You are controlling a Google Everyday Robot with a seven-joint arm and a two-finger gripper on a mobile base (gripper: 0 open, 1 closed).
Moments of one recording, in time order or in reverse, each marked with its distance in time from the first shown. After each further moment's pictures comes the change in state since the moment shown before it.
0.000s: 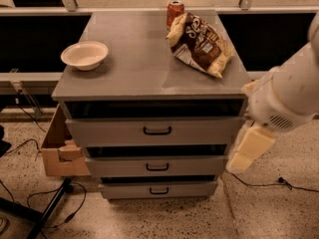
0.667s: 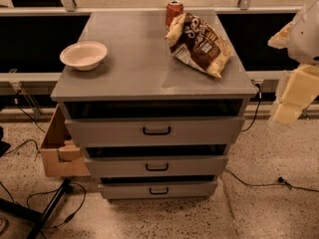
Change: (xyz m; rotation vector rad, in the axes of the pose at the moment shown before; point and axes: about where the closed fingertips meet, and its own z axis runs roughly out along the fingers) arm 0.003 -0.052 -0.093 -0.007 0.083 -0.079
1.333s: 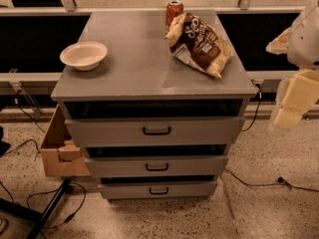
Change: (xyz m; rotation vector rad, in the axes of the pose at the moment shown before) arm 0.002 0.006 0.006 -0.034 -0.009 -0.004
